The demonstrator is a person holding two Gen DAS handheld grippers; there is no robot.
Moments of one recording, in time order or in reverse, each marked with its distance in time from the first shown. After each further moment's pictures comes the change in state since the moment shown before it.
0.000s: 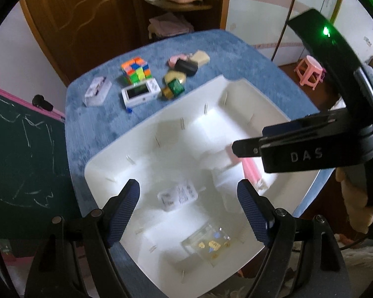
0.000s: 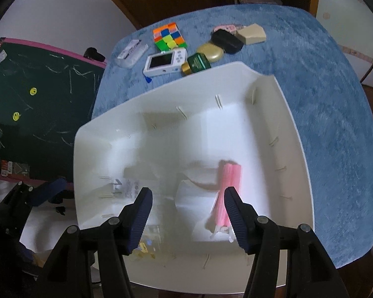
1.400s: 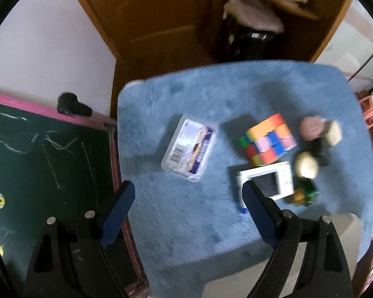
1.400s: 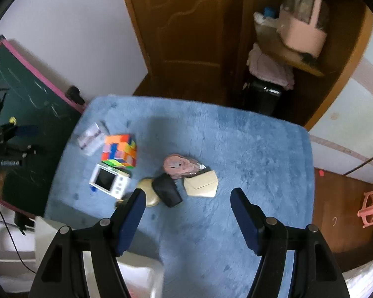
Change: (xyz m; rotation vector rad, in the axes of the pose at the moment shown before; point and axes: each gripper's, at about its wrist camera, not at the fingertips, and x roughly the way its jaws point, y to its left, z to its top) left arm 0.135 0.215 0.184 -0.263 0.222 0.194; right arm -0.012 -0.066 0.250 -0.343 -0.121 -0.136
